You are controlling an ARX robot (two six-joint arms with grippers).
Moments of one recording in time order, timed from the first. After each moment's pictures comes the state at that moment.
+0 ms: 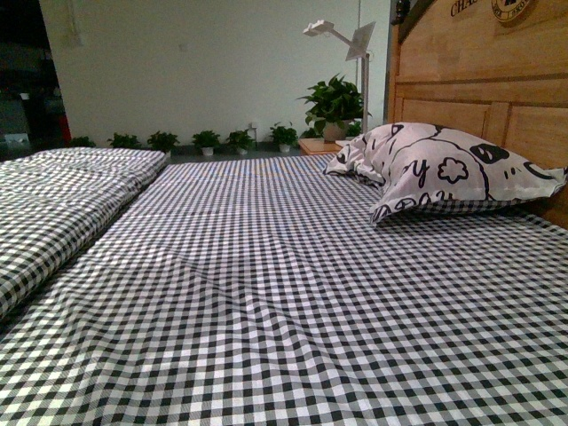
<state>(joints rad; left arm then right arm) -0.19 0.70 0.81 -0.27 -0.39 0.17 -0.25 0.81 1.05 -0.34 -0.32 0.21</state>
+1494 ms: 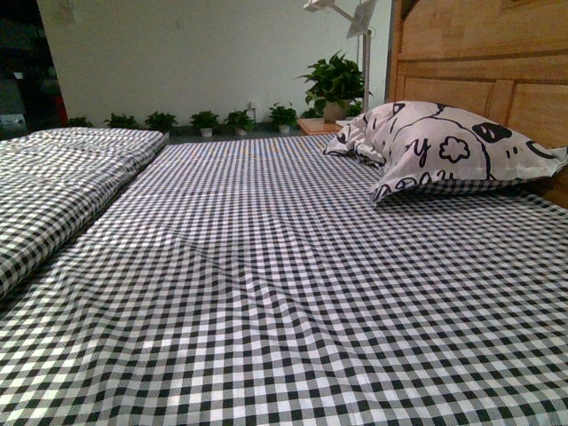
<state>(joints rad) -0.18 0.67 0.78 -0.28 -0.37 0.11 -0.22 0.77 1.05 -0.37 -0.30 0.22</state>
